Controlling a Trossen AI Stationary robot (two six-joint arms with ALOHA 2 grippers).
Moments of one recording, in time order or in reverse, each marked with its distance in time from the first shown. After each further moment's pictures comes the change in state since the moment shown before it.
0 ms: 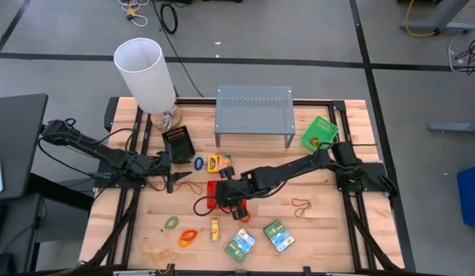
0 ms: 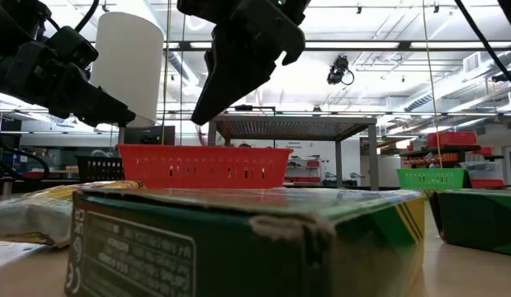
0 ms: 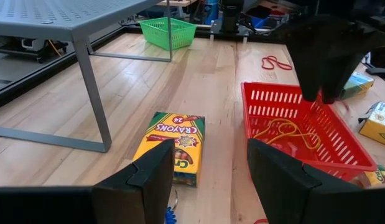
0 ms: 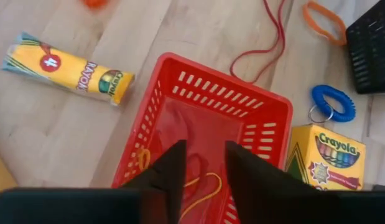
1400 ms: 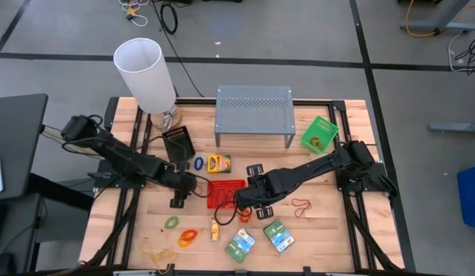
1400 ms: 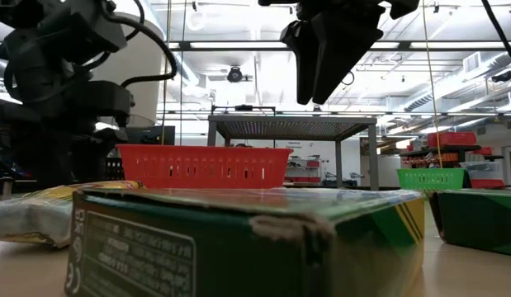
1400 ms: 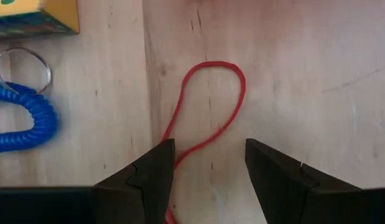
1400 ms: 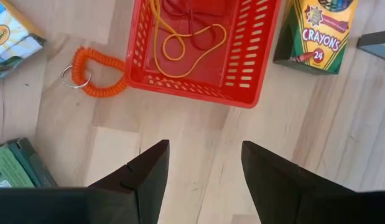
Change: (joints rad) left arm 0.003 0.860 0.479 -0.542 0.338 -0.077; right arm 0.088 -0.137 0.000 -0.519 0.120 0.239
